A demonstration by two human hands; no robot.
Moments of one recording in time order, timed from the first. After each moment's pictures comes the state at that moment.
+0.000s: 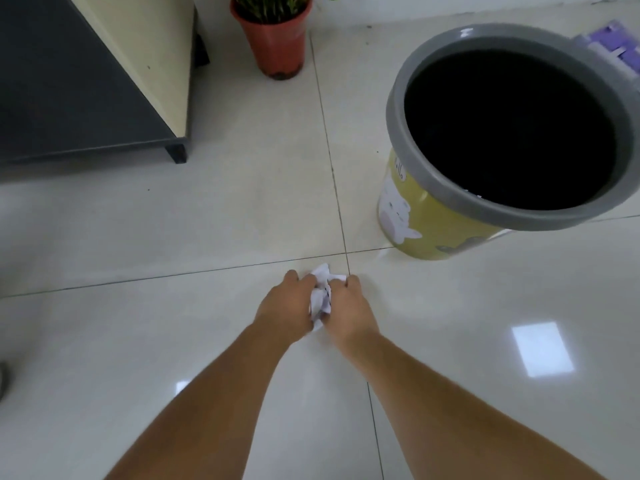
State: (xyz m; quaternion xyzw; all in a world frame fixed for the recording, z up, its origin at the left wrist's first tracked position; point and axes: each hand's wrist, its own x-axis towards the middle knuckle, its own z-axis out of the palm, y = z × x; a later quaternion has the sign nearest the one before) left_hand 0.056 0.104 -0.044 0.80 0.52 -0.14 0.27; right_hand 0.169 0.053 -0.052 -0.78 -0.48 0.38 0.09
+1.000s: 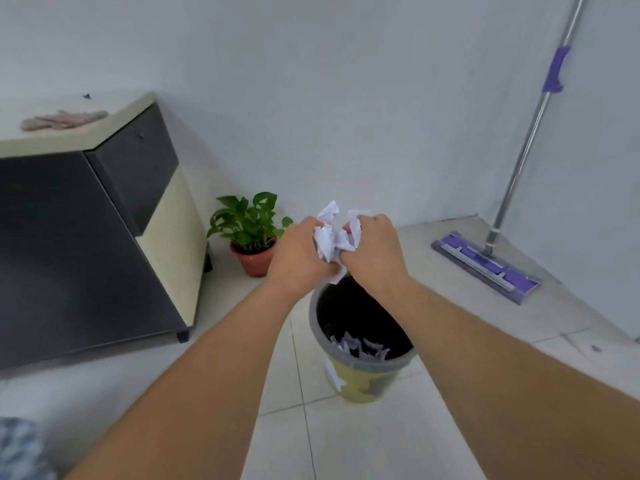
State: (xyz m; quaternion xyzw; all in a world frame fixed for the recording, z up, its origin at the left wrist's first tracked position) left_hand 0.212 0.175 0.333 0.83 0.41 0.28 0.25; right_hand 0.323 0.101 0.358 -0.77 -0.52 0.07 0.36
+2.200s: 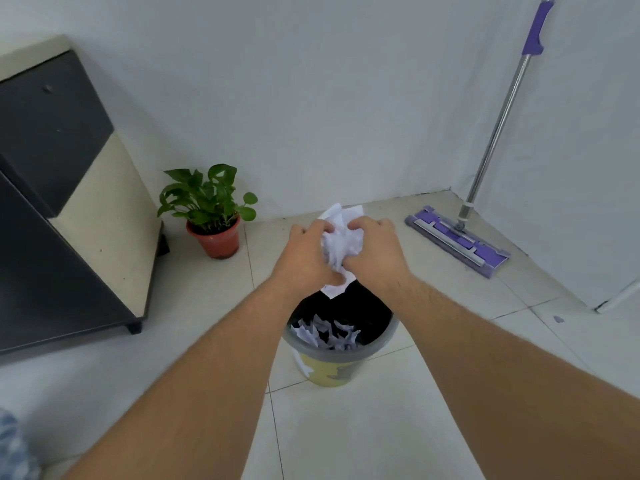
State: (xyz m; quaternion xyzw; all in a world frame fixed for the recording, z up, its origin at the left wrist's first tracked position) left_hand 0.275 0.170 0.271 0.83 0.40 0.20 0.34; right_hand 0.394 0.098 0.283 -0.81 -0.46 0.15 0.34
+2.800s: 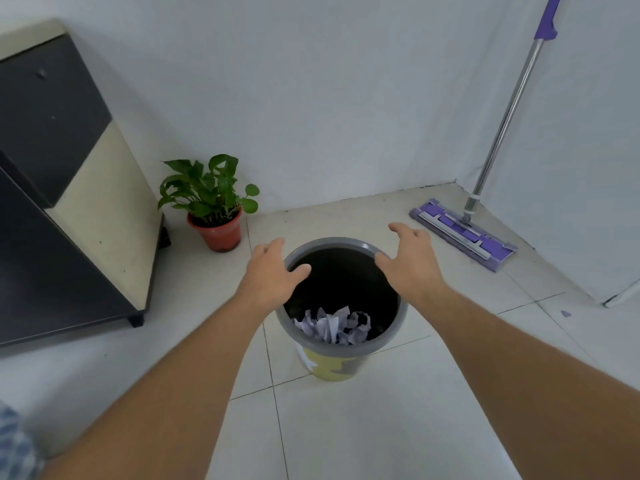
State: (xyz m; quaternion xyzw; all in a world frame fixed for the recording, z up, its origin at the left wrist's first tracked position) left_hand 0.229 0.190 0.225 0.79 0.53 0.15 0.27; right_hand 0.422 0.075 0.256 -0.85 -0.40 0.13 0.32
